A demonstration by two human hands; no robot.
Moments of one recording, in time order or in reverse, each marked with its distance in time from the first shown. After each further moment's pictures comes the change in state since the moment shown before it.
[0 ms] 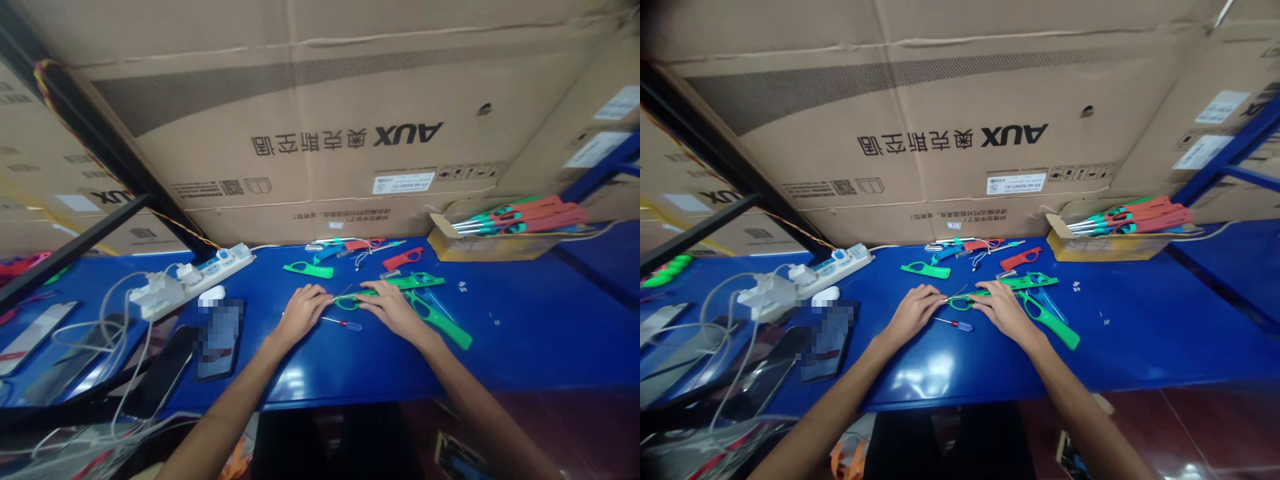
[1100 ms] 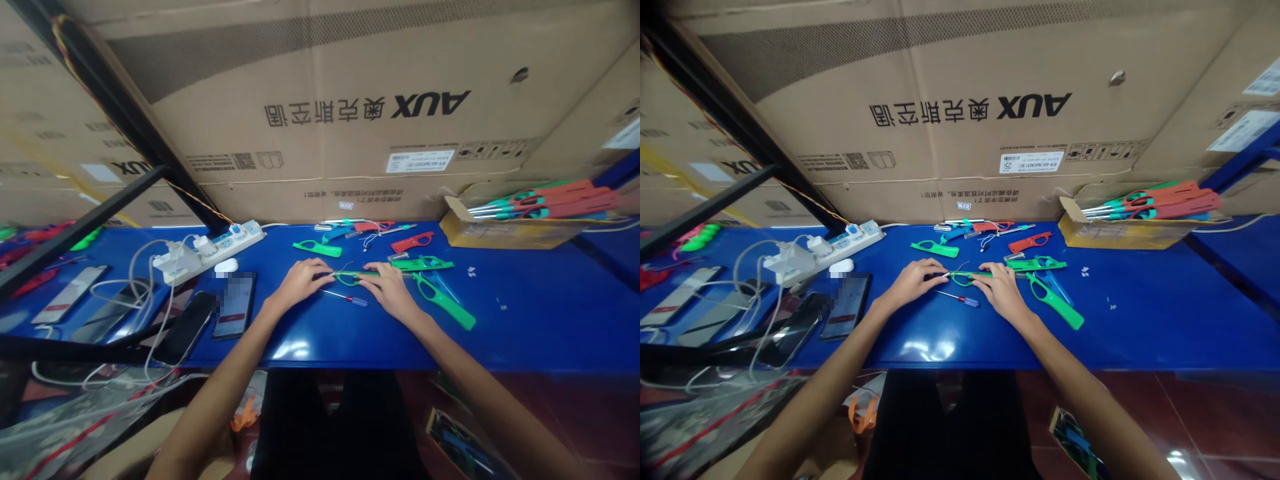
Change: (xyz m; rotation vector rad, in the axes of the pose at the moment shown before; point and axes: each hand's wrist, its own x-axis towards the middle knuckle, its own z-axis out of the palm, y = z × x) left_hand 0.004 -0.018 -0.021 -0.144 -0.055 -0.027; right_hand 0.000 -0.013 0.016 0.004 0.046 0.074
